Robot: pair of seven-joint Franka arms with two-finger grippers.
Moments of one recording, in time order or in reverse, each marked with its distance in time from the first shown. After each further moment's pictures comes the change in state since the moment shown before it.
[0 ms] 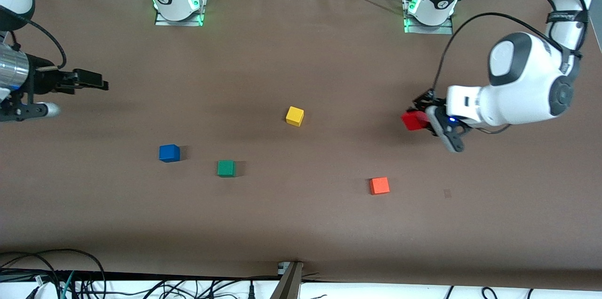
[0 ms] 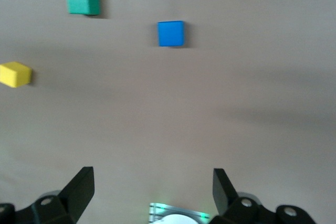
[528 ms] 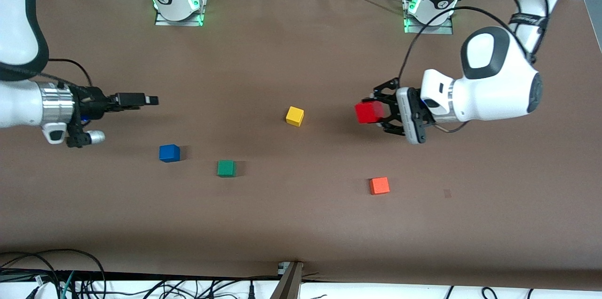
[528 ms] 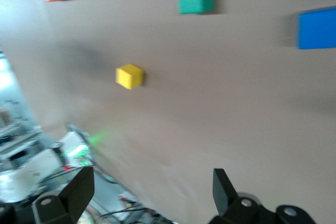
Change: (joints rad) left arm -0.069 0.062 -0.067 0.046 -0.372 0.139 0.258; right arm -0.002 0.173 0.000 -0.001 0.497 0.001 -0.001
